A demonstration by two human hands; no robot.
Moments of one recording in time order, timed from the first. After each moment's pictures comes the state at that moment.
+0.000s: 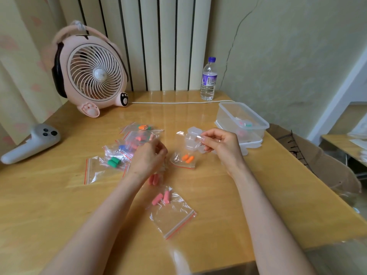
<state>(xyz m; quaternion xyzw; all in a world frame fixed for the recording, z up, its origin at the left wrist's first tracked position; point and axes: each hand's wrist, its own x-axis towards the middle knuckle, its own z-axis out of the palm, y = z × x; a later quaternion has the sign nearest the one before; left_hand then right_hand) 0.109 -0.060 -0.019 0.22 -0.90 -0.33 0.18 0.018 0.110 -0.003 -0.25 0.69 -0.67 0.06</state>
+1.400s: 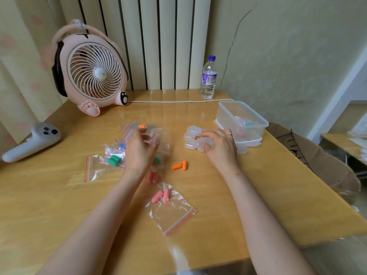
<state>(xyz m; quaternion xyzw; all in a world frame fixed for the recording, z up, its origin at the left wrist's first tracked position) 0.102 -0.077 -0.035 0.26 -0.82 -0.38 0.34 -0.001 0.102 -0.034 -0.28 0.88 -0.33 -0.18</state>
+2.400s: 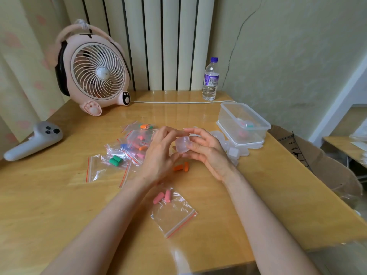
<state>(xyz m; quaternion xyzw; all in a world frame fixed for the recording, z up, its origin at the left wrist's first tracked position) 0.103 -0.051 -0.030 -0.04 -0.88 -0.31 0.35 0.032 0.091 -0.011 -0.31 0.55 -0.73 0.26</state>
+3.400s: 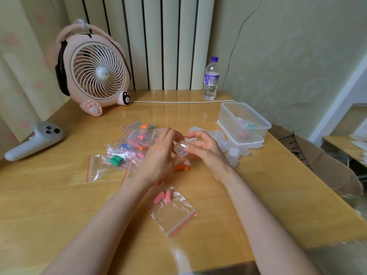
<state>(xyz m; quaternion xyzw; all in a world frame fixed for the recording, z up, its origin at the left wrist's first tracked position) 0.105 -0.054 -0.028 -0.04 -0.90 -0.30 0.31 0.031 0.088 -0.018 -0.31 0.66 -0.66 0.19</state>
